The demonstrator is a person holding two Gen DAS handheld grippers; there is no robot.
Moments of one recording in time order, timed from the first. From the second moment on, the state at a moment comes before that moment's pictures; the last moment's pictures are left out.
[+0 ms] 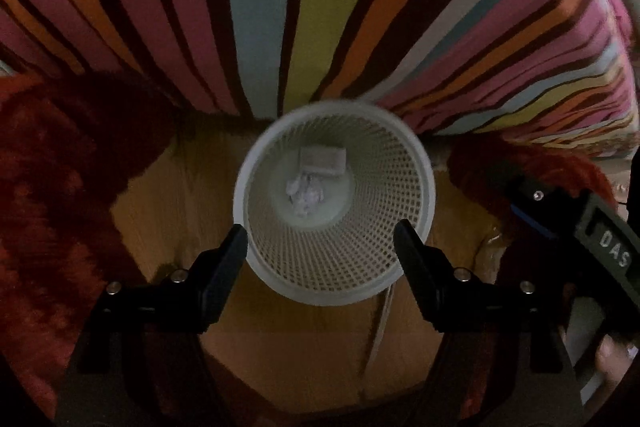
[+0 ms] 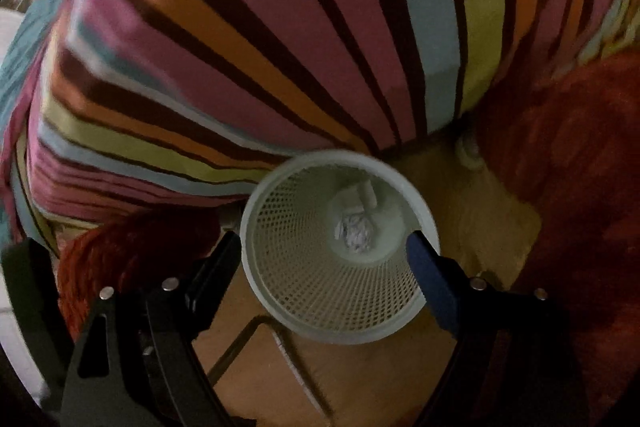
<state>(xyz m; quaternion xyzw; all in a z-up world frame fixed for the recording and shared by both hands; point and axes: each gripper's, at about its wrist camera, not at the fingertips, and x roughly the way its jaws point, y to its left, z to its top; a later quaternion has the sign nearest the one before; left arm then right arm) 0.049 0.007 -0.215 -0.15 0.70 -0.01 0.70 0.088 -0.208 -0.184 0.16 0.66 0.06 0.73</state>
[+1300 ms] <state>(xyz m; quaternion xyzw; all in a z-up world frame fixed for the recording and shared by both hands) 0.118 0.025 -0.071 -0.05 0.47 0.01 0.88 0.140 -0.236 -0.025 0.07 0.38 0.06 0.92</state>
